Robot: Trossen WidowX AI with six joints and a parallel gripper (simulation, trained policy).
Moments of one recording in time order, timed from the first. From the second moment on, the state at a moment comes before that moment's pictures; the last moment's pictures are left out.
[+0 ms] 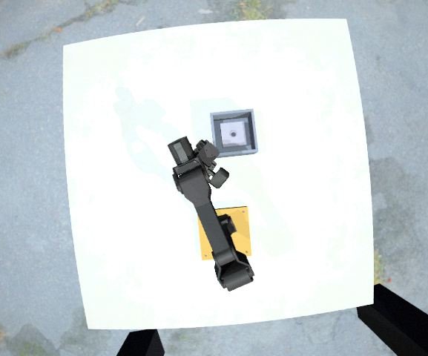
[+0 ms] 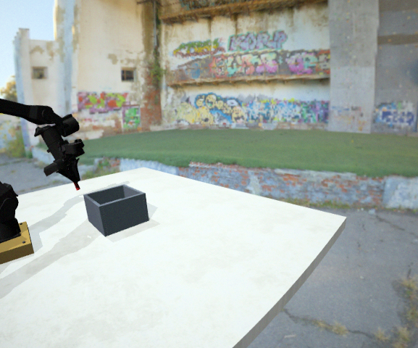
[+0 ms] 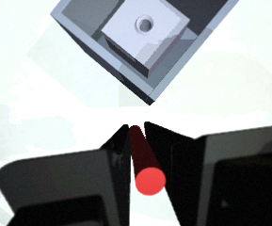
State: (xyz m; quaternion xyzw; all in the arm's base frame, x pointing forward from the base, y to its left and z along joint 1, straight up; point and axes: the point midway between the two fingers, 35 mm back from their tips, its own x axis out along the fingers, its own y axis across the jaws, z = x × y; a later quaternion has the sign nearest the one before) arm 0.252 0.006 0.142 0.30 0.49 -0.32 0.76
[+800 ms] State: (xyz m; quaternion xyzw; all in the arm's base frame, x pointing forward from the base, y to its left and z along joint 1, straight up) arm 0.290 -0.077 0.139 0.32 0.44 -0.39 0.74
